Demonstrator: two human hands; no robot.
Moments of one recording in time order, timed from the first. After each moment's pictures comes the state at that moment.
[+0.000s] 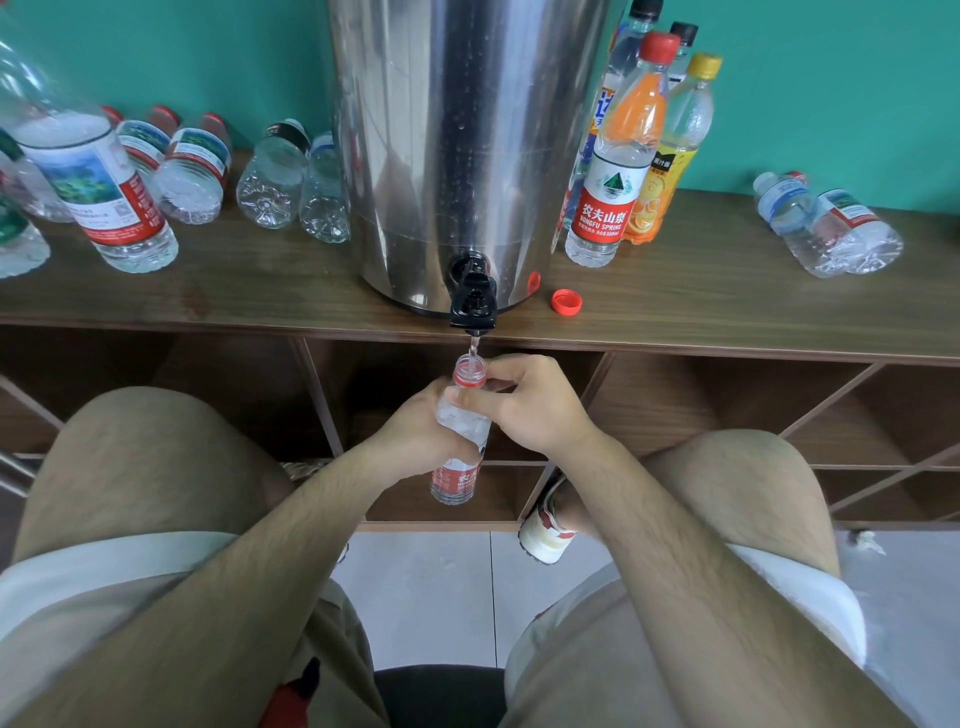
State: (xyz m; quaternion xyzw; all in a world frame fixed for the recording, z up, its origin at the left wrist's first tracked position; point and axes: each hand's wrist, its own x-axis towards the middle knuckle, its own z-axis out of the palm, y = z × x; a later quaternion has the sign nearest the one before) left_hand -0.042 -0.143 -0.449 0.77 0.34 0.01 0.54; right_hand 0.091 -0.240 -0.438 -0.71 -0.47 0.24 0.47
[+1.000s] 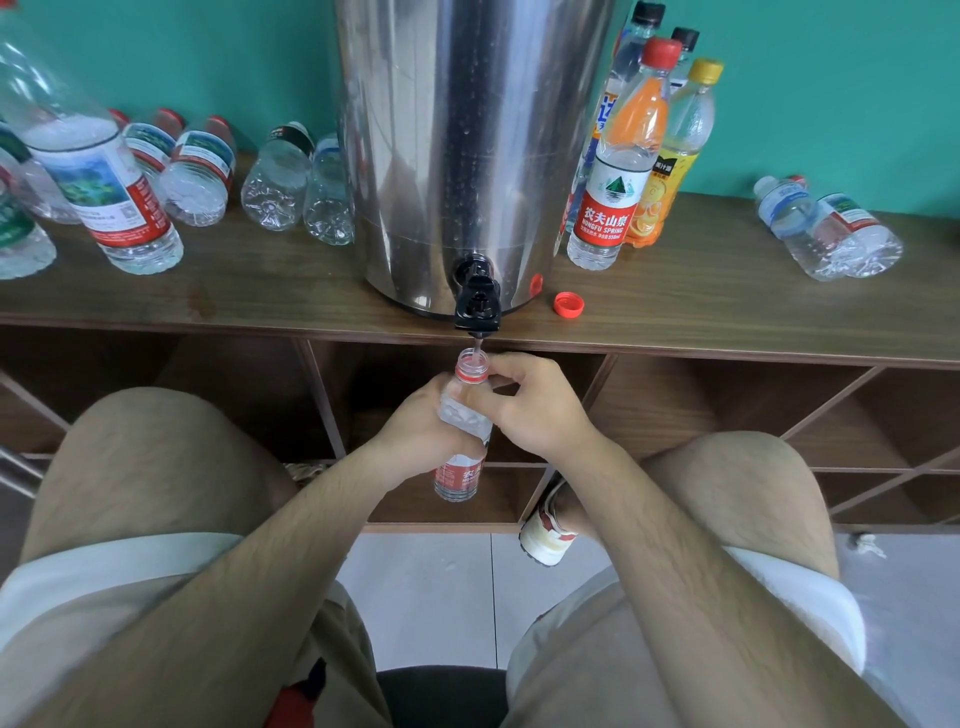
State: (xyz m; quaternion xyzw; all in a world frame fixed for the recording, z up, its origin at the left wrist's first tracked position) left_hand -0.037 -0.137 -0.459 0.79 0.32 0.06 0.52; right_hand 0.081 -0.243 -0.426 -0.74 -0.48 0.19 0.43
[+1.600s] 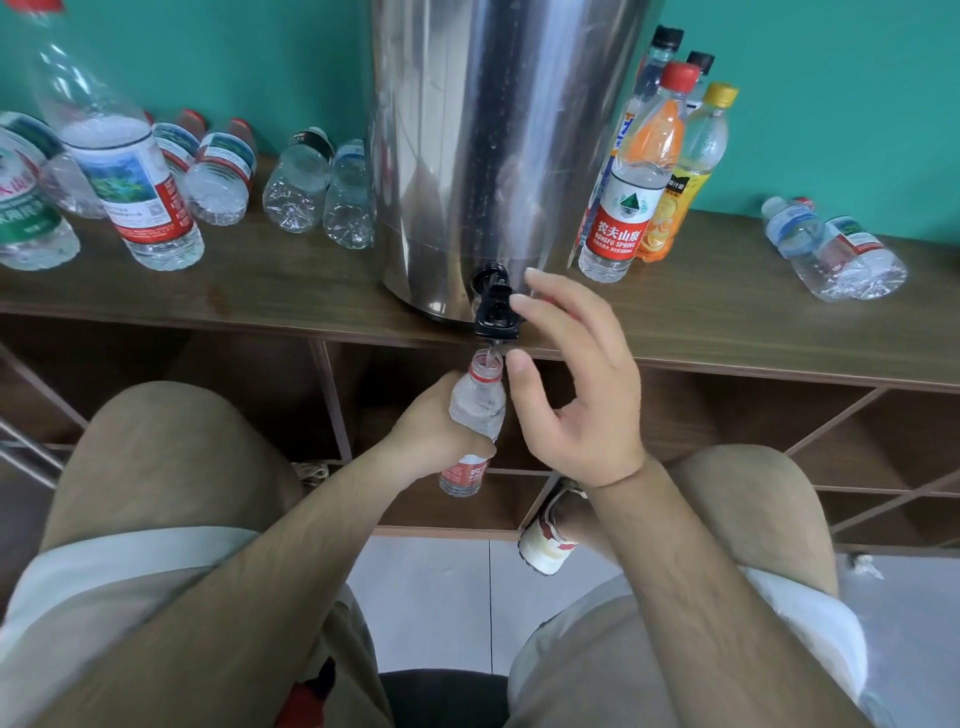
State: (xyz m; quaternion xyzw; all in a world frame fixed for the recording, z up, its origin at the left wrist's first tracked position) left_hand -0.034 -0.130 -0.464 0.81 0.31 0.09 0.48; right_hand 0.061 -0.269 -0.372 -0.57 -0.61 -0.20 0.51
